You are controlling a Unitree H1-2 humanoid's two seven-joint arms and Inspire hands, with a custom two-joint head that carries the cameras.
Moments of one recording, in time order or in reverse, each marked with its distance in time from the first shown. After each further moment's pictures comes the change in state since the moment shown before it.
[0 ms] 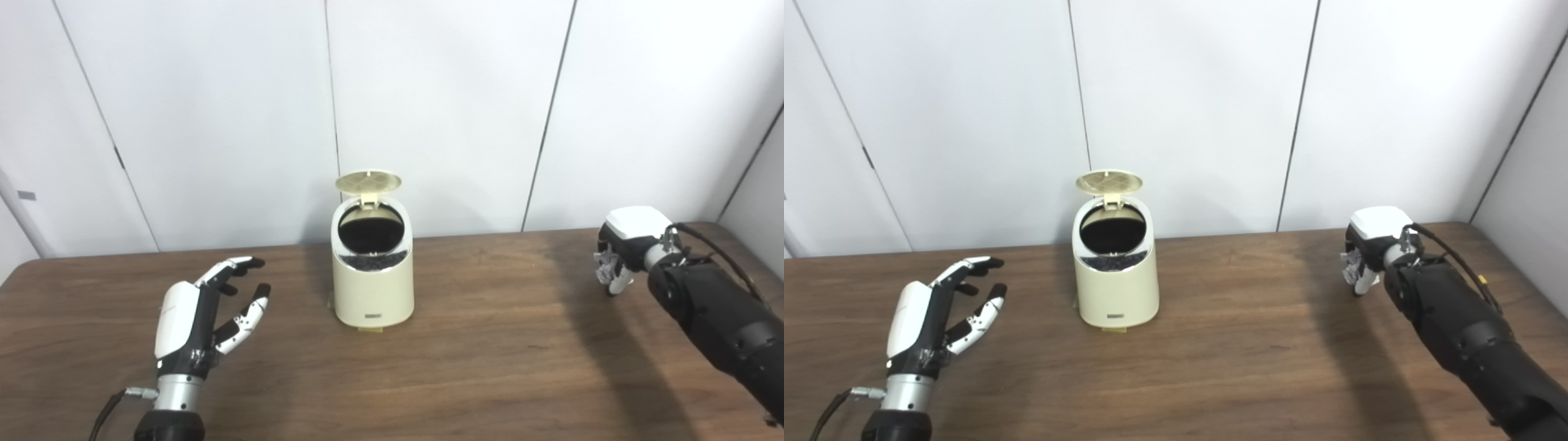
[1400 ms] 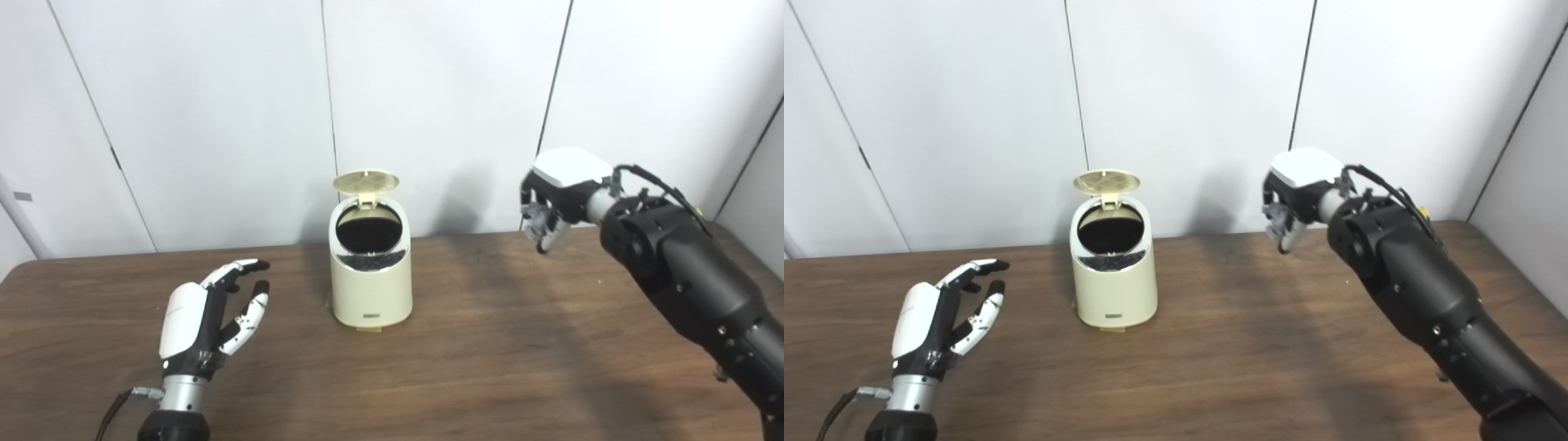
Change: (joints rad) left arm -0.004 -0.005 -0.019 0.007 0.052 0.016 0.006; right arm -0.100 0.049 -0.033 -0.607 -0.080 0.061 0.479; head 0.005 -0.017
